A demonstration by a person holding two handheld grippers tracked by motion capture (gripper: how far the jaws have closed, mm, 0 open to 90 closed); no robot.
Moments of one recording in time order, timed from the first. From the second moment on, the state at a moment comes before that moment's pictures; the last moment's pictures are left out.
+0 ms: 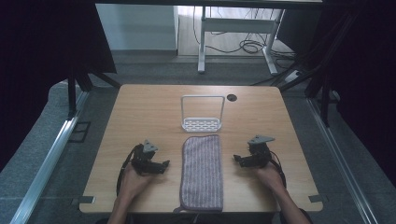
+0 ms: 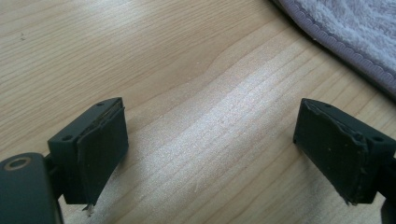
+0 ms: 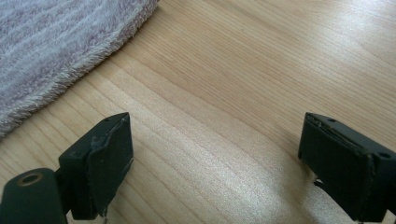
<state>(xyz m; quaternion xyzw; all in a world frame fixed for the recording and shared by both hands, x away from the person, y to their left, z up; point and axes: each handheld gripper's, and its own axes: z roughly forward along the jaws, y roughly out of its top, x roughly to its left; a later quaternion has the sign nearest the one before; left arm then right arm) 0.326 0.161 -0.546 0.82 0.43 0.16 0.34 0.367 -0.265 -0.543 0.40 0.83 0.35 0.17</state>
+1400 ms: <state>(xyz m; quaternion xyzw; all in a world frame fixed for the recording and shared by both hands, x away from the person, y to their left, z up) 0.331 0.157 -0.534 0.82 0.43 0.14 0.35 0.369 -0.265 -0.525 0.41 0.83 0.36 0.14</state>
